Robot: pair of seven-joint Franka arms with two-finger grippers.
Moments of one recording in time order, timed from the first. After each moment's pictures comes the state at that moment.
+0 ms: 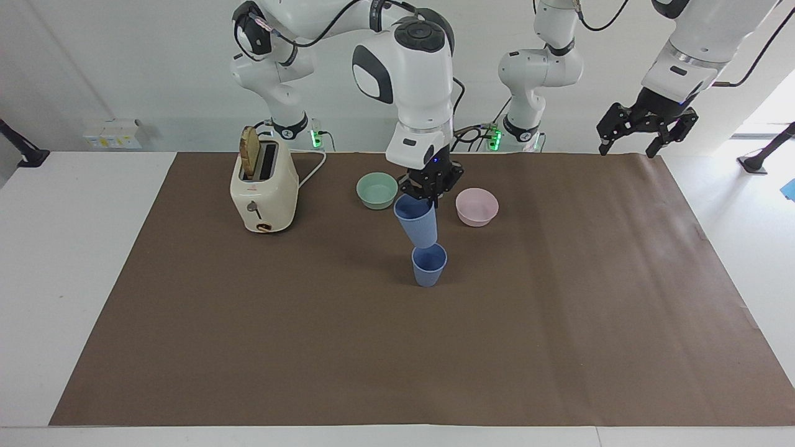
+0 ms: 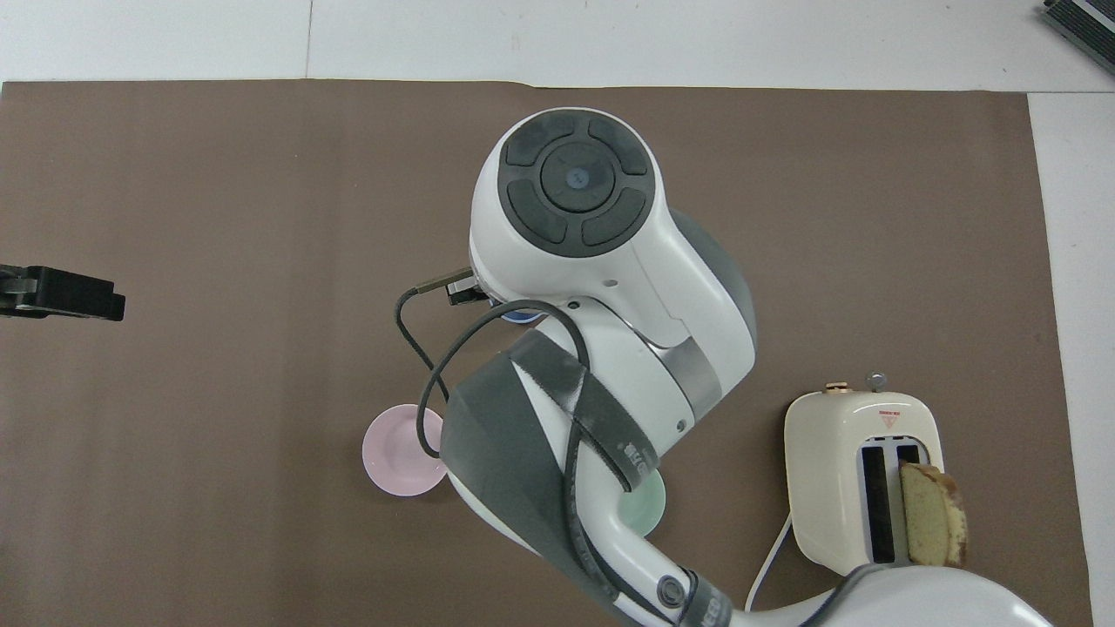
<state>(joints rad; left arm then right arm) -0.05 -0.08 -0.02 -1.58 -0.04 1.53 0.03 0.39 0.48 0.34 -1.14 -0.10 1.76 0.42</state>
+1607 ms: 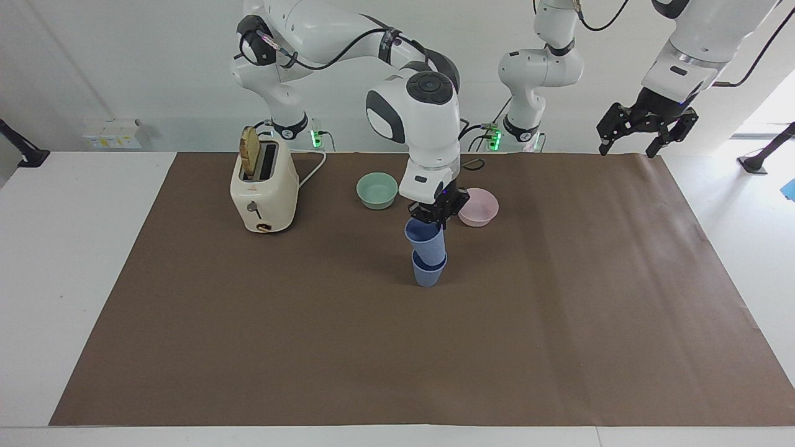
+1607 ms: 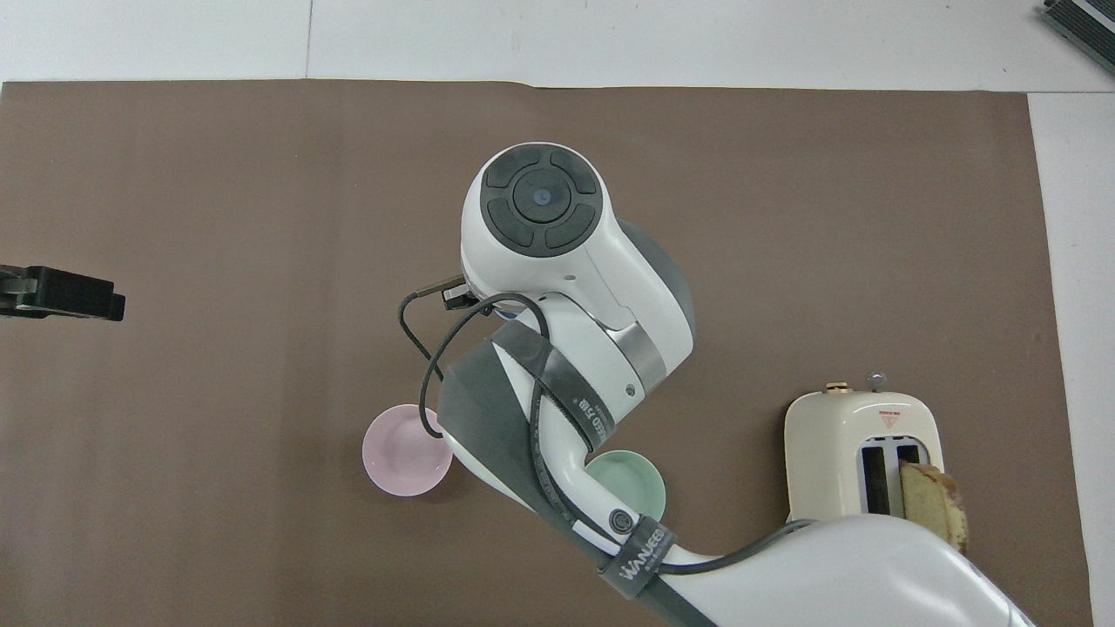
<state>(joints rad) -0.05 -0.08 -0.02 -1.58 -0.04 1.53 0.03 0.39 0.55 0.34 -1.23 -0.10 1.86 0.42</state>
